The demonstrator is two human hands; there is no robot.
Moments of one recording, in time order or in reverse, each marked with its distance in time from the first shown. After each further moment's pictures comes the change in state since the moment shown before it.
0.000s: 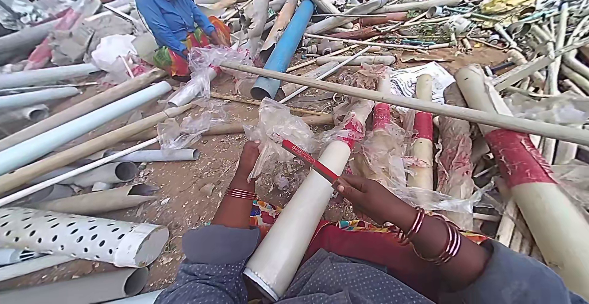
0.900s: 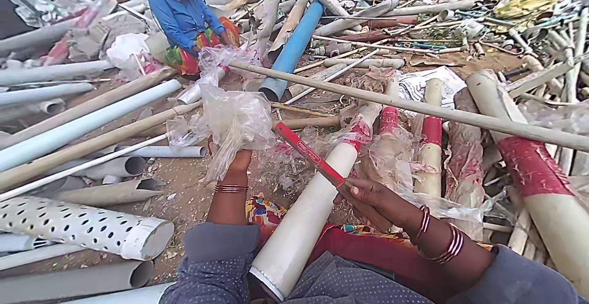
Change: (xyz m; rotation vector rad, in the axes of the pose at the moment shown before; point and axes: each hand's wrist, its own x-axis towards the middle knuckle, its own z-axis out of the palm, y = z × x) left_hand 0.008 0.035 -0.020 -0.699 0.153 0.292; right_hand 0.014 0.028 0.000 0.465 -0.223 -0.279
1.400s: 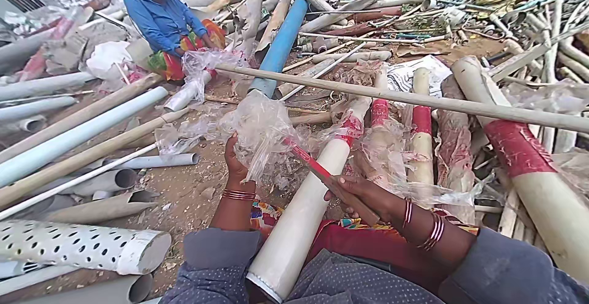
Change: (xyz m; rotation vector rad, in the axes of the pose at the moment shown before) left_hand -0.015 -0.039 0.011 0.344 -0.015 -0.027; right_hand 0.004 0.000 0.005 0.184 0.088 0.215
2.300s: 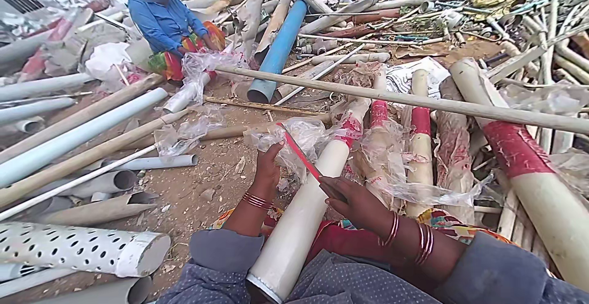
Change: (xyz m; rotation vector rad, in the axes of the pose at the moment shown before) left_hand -0.024 -0.035 0.035 0.331 0.068 -0.170; right_hand -0.001 0.006 0.030 -1.093 0.318 -0.367
